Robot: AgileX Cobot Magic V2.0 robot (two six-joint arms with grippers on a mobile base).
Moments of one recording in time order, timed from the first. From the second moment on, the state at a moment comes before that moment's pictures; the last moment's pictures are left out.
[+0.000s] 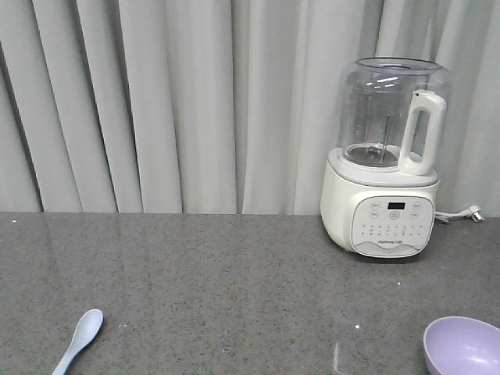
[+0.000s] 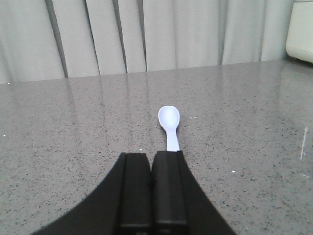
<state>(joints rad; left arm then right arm) -0.12 -0.01 0.03 0.01 0.14 0.01 -0.12 -0.01 0.03 -0.05 0.08 0.06</state>
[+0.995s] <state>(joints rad) -0.13 0.86 -0.89 0.01 0.05 0.01 -0.12 0.86 -0.94 0.05 0.26 -0.04</state>
